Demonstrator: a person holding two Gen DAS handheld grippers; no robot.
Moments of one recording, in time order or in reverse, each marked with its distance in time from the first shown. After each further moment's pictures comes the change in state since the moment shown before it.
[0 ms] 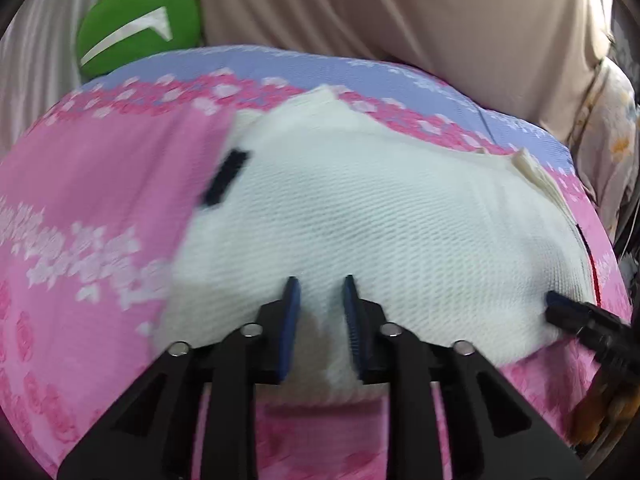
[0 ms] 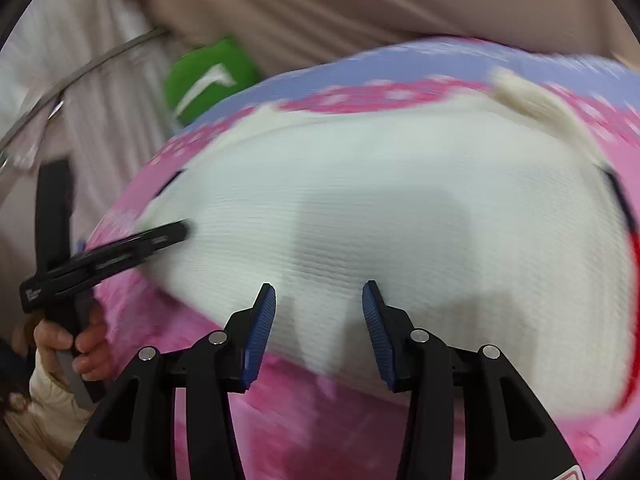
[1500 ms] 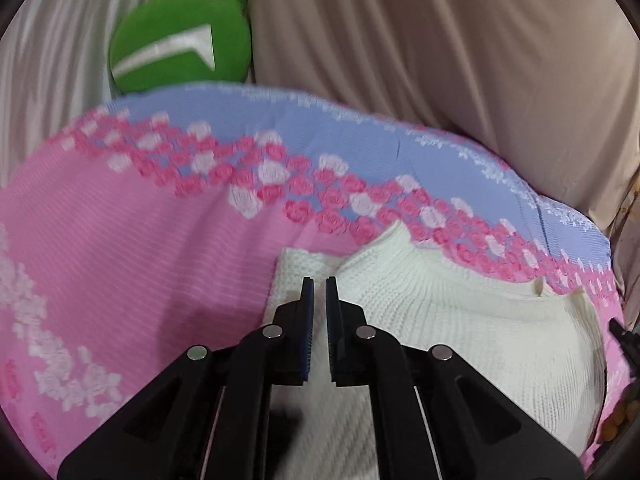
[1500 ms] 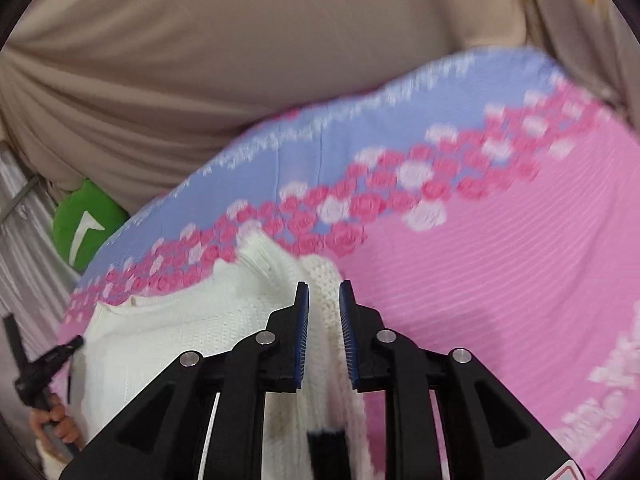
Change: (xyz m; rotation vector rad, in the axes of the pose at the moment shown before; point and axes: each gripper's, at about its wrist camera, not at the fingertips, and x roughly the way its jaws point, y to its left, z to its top) left arm 0.022 0.013 0.106 -0.119 -0.168 0.113; right arm -0.031 -0.086 0.109 0.183 -0.290 -0.219
